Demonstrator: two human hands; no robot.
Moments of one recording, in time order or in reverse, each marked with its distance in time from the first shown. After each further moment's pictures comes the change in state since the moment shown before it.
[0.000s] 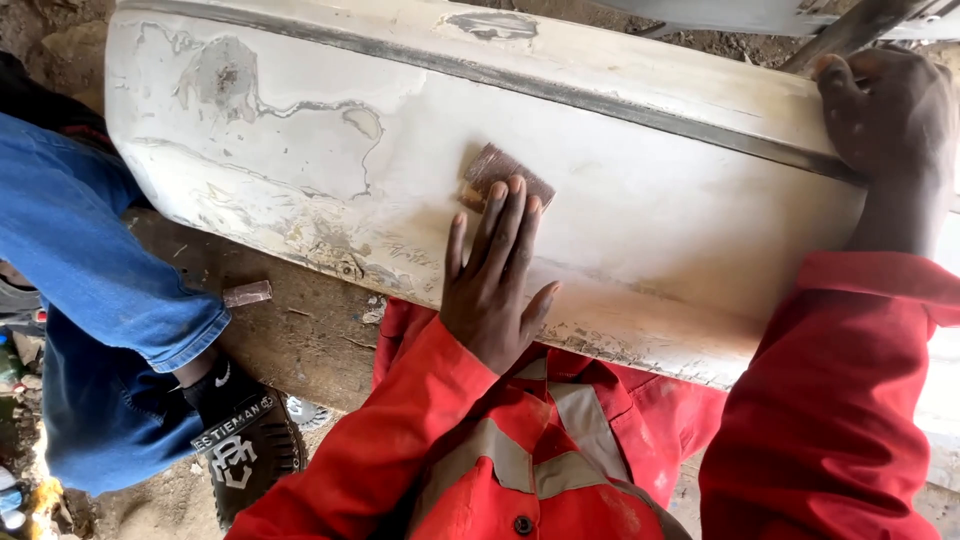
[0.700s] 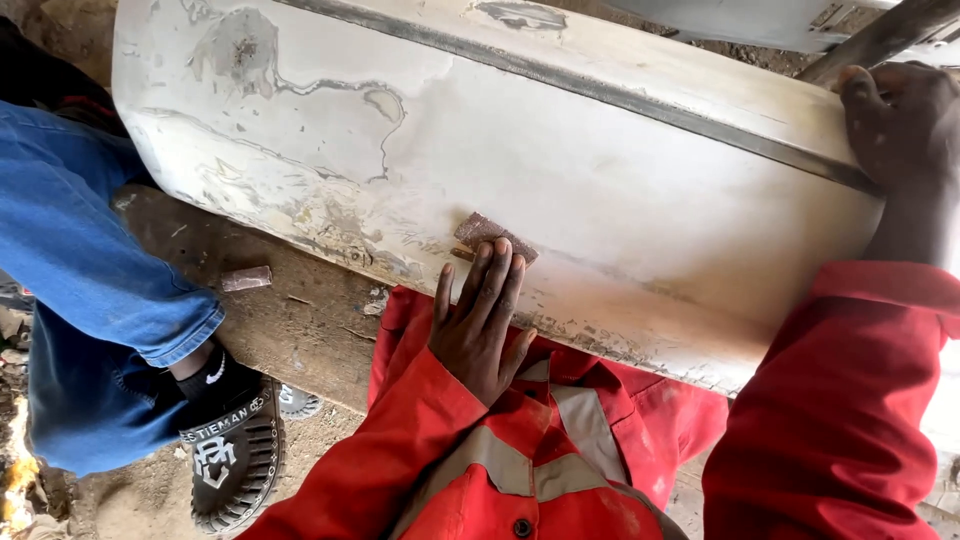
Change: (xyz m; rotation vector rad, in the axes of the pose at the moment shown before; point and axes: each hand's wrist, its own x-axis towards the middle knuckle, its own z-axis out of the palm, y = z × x) left_hand -0.078 -0.016 0.020 -0.001 -0.068 -0.026; right_hand 0.005 0.015 0.016 0.175 0.046 -0.036
